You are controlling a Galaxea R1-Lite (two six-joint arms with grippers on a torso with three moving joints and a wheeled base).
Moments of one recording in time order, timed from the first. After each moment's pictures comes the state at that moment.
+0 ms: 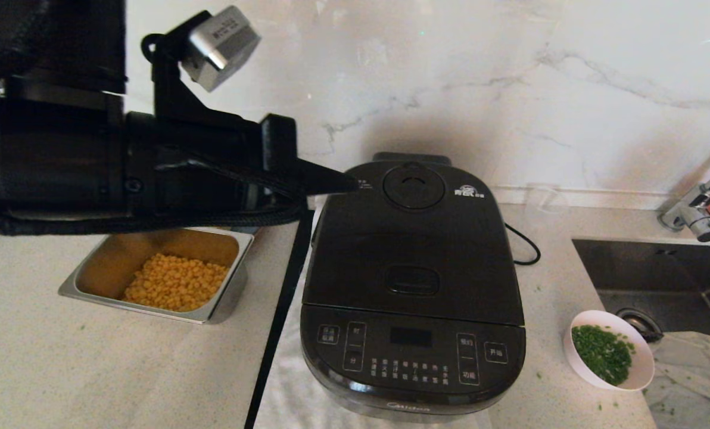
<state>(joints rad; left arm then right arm) -0.70 1.53 -1.38 0.16 -0.26 -0.37 0.00 0.00 0.00 0.00 0.01 0.00</state>
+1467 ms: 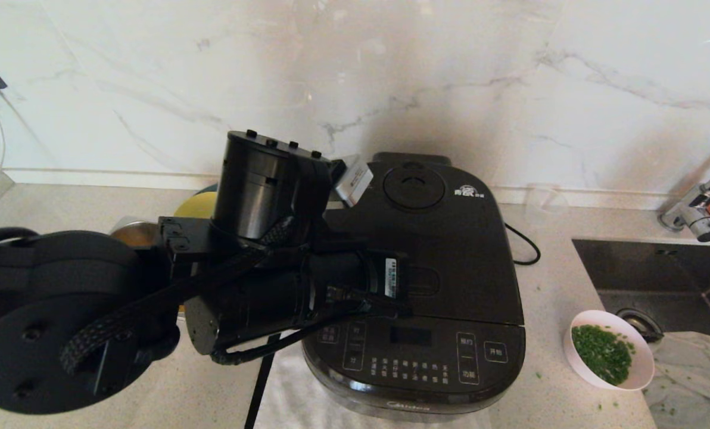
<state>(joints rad) -0.88 1.70 -1.13 -0.15 0.06 -0.36 0.00 0.00 0.00 0.00 0.01 0.00</state>
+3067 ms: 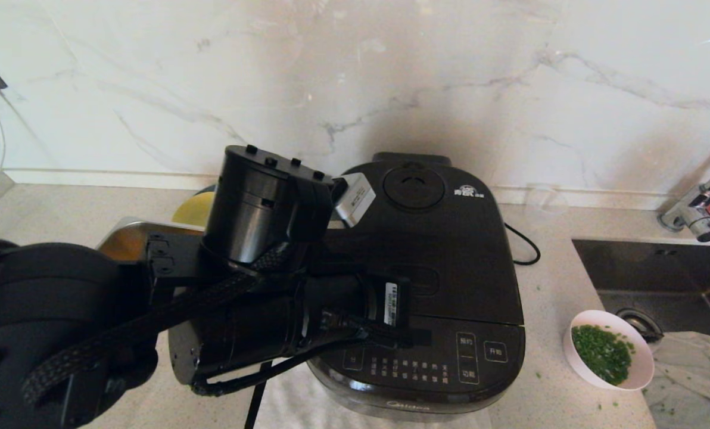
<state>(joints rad) -0.91 1.67 -1.10 -0.10 0.06 -0.40 0.00 0.00 0.00 0.00 0.01 0.00</state>
